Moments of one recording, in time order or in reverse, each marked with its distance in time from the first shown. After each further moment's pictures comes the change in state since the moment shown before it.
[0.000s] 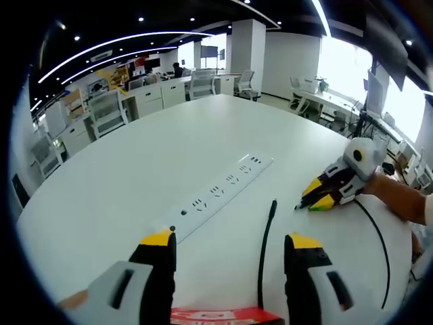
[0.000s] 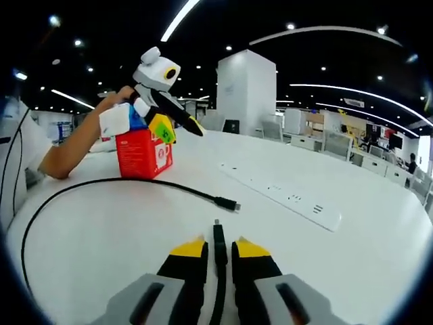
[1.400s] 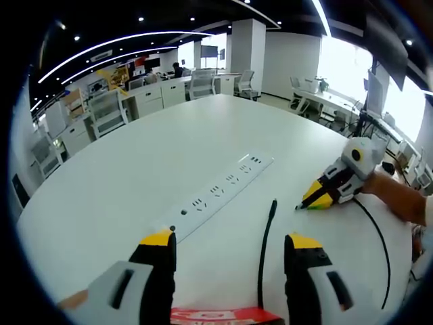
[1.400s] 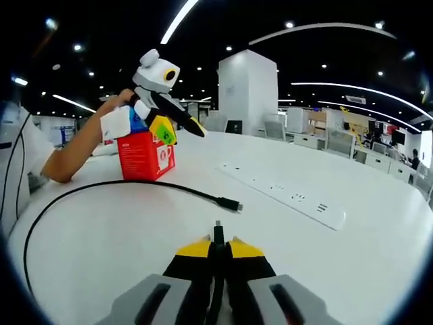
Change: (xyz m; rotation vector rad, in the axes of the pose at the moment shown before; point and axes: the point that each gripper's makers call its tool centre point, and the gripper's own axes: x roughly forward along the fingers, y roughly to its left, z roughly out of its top) left arm 0.000 0.000 -0.001 0.000 0.001 0.001; right arm 0.001 0.003 0.000 0.010 -0.010 0.019
